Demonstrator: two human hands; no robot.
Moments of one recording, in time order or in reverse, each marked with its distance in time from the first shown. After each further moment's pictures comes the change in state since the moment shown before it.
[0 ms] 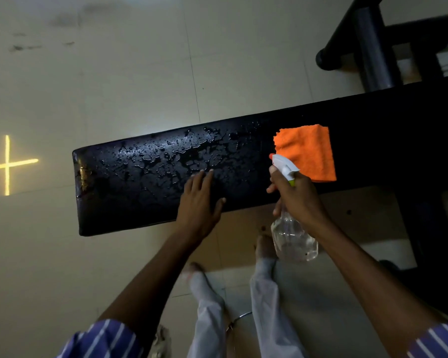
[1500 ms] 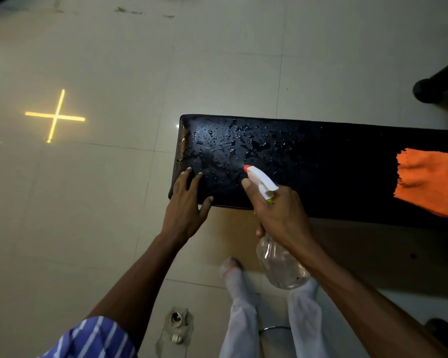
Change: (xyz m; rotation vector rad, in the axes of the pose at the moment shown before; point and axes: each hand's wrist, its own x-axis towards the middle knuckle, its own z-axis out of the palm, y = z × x) left_hand -0.083 -0.247 -0.060 -0.116 0.200 -0.242; right_hand -0.093 -0.084 0.253 -0.325 -0.238 -0.120
